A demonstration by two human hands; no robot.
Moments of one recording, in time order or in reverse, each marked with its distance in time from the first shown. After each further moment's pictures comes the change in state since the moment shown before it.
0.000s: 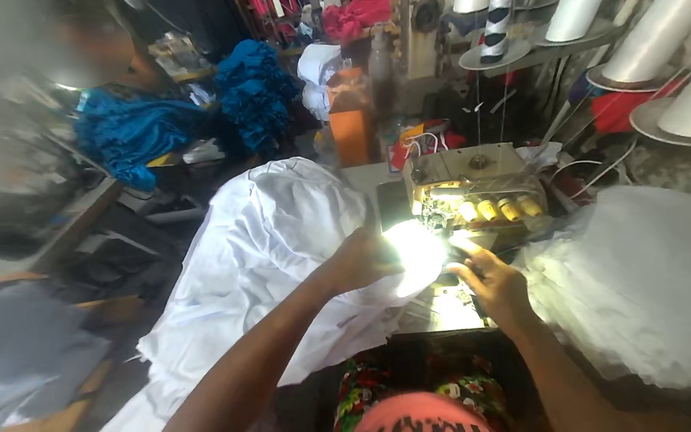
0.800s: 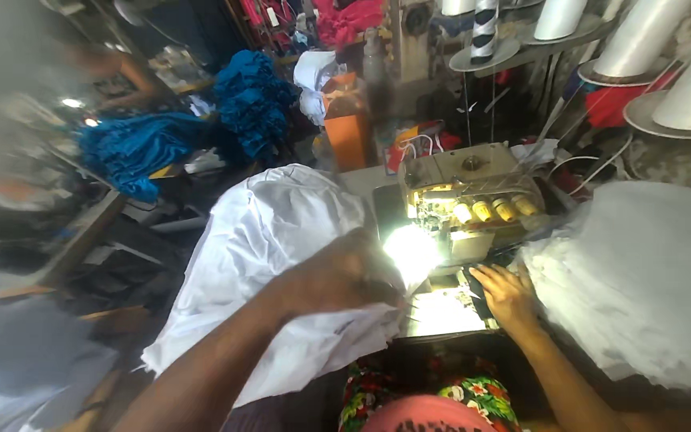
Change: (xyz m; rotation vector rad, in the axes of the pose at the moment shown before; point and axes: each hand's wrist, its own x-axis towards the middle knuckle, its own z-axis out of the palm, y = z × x) left_hand -0.005 0.044 -0.053 0.017 -0.154 0.217; right_hand -0.050 0.114 0.033 -0.382 0.029 -0.126
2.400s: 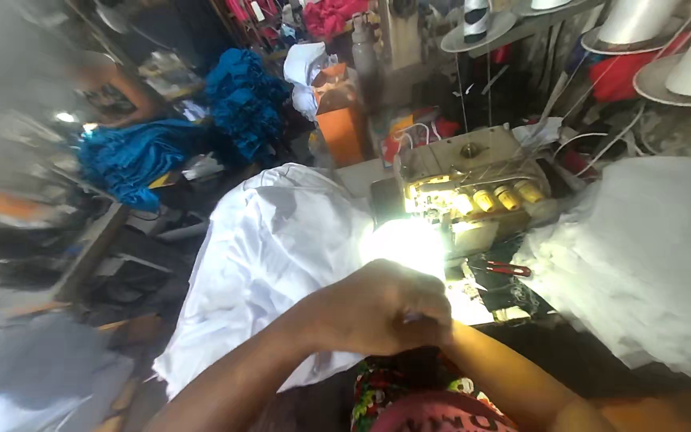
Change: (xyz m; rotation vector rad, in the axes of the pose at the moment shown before) left_hand 0.029 0.037 0.017 -0.308 -0.054 0.139; right_hand 0.061 -0.178 -0.007 1.136 -0.772 0.262
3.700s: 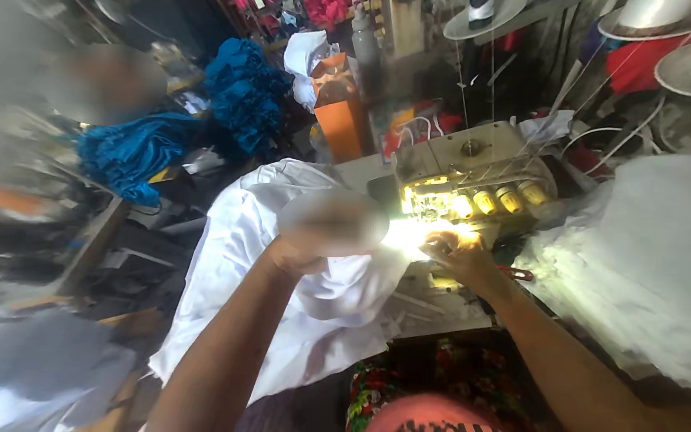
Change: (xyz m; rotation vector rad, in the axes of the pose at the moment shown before) left_hand -0.015 -0.057 -0.049 -0.853 0.262 -0.142; right_hand 0.002 -0.013 -0.108 -0.534 0.590 -0.565
